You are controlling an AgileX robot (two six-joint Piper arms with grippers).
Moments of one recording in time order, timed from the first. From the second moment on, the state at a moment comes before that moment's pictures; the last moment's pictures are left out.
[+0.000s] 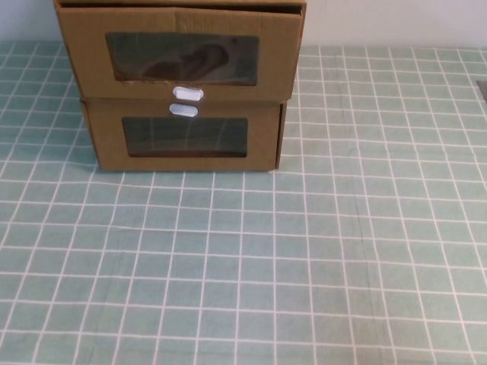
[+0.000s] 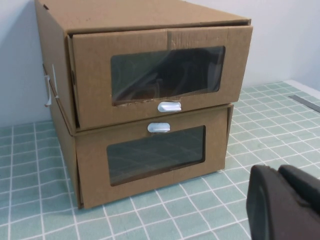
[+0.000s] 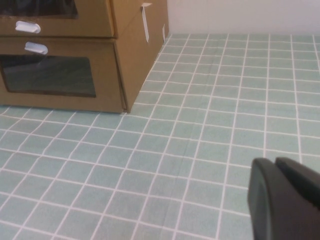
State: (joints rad) right arm 0.33 0.21 -0.35 -0.10 0.46 0.15; left arm -0.14 0.23 -0.43 -0.70 0.51 0.66
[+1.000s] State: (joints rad) right arm 0.33 0.21 -0.35 -0.10 0.46 0.15; left arm -0.14 0.01 -0.19 -0.35 0.34 0.64
